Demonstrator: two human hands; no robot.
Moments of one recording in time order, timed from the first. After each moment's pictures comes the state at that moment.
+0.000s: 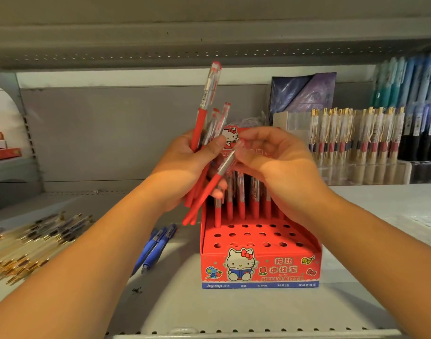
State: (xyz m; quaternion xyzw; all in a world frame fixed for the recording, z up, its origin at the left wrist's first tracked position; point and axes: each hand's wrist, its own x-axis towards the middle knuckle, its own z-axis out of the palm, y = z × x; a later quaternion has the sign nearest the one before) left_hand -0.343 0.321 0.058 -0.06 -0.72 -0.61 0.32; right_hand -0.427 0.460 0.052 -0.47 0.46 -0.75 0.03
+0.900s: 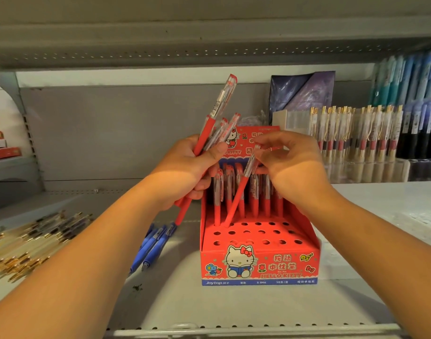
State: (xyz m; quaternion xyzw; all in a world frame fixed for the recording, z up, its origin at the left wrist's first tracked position) left_hand -0.337 0.317 0.058 -0.01 -0.77 -0.56 0.29; right_hand -0.454 0.461 0.052 -0.40 0.61 -0.67 -0.13
